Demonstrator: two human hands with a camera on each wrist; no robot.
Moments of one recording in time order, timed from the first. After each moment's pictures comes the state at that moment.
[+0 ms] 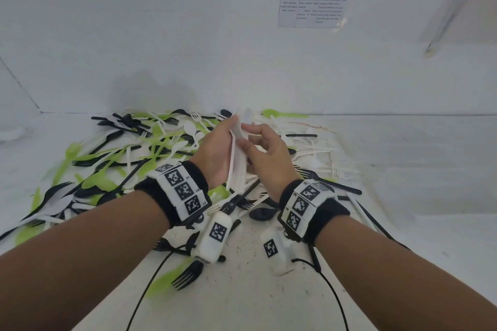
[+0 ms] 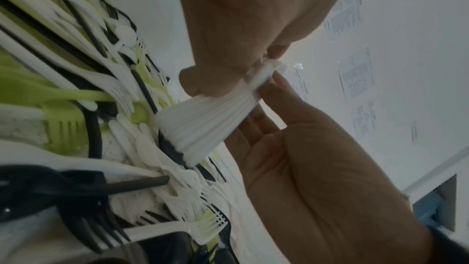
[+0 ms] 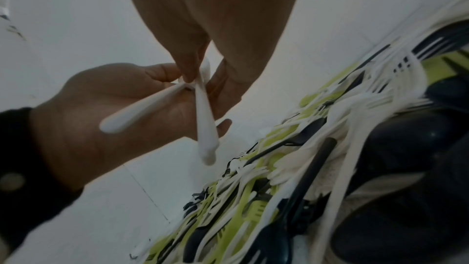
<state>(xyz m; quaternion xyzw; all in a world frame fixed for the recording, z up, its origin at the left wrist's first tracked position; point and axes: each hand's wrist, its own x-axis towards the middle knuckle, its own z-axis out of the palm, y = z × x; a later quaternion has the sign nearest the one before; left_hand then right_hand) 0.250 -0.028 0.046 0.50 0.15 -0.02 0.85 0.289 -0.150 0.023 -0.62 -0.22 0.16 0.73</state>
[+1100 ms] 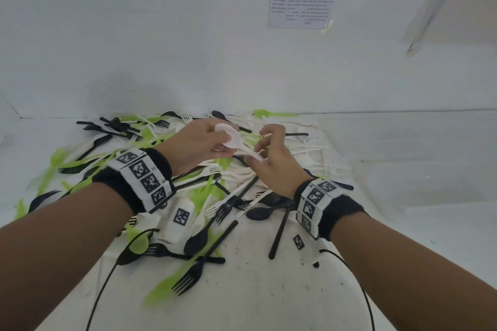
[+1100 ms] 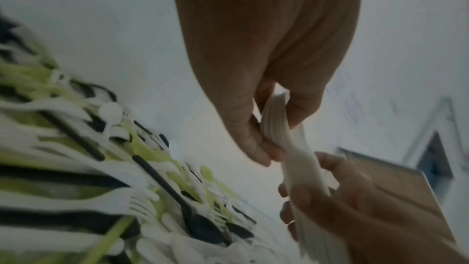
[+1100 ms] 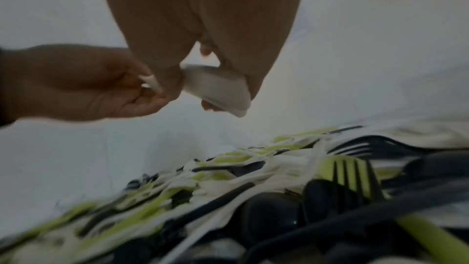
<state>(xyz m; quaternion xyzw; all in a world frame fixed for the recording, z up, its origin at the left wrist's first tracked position) 0.234 0.009 0.073 0.72 0.10 0.01 0.69 0.306 -0.183 0.020 -0.79 -0.36 0.07 0.48</state>
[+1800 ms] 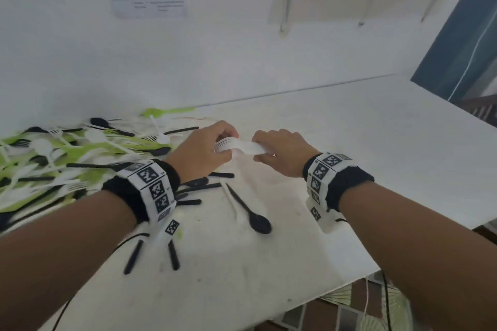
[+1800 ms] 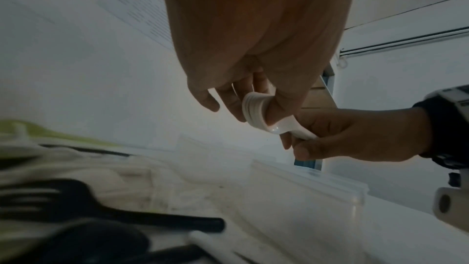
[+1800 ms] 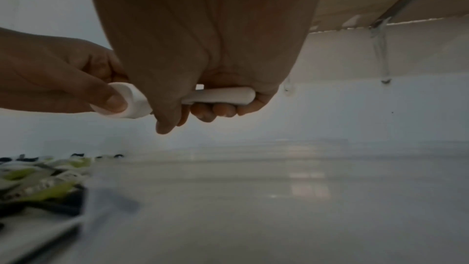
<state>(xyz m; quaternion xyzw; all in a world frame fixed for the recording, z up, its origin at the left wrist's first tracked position) 0.344 -0.236 0.042 0.92 -0.13 0.06 0.37 0.407 -0.458 0.035 -0.94 -0.32 0.04 0.08</state>
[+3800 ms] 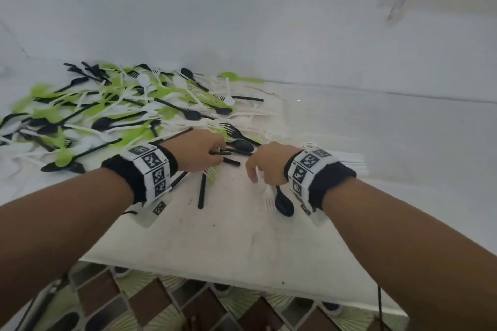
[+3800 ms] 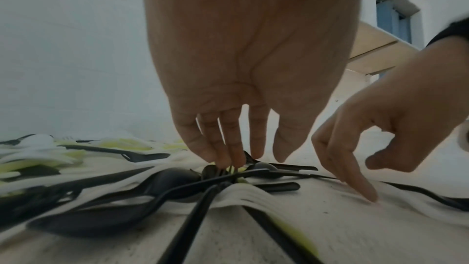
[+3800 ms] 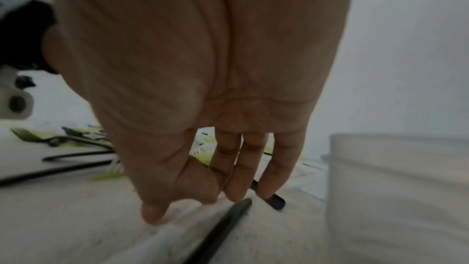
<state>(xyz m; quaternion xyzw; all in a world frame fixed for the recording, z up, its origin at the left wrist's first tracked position) 0.255 -0.194 0.012 0.98 0.13 -0.11 0.10 0.369 -0.378 0.021 -0.81 -0.54 0.21 -0.10</state>
